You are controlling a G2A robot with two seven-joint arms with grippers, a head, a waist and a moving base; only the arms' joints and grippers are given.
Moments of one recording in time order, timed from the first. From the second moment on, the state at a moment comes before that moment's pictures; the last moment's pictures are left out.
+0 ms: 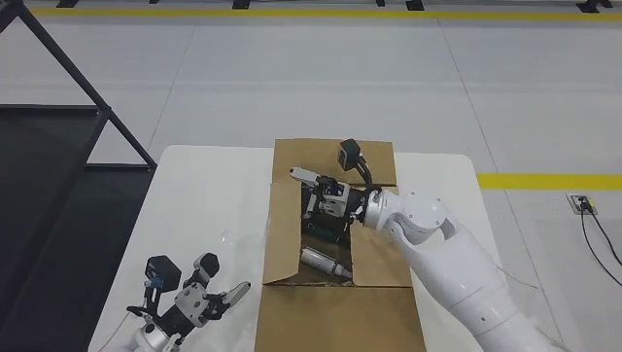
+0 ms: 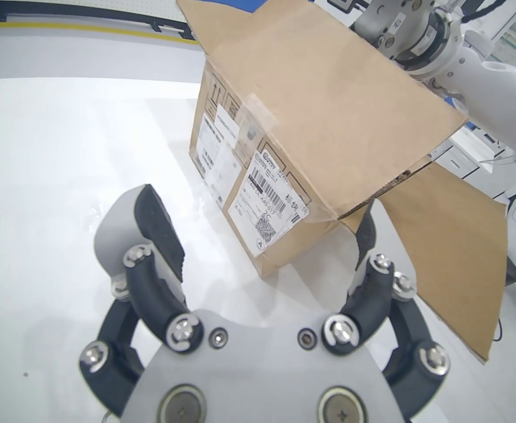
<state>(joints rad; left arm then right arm) 1.62 -1.09 -1.59 -1.84 0.82 -0.56 -0.09 -0.53 -1.34 0.90 -1.15 0.54 -0.04 0.82</state>
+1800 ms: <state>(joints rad) 1.63 -1.11 -1.60 -1.84 0.82 -0.34 0.02 -0.37 -1.54 0.76 -0.92 0.54 -0.23 0.67</state>
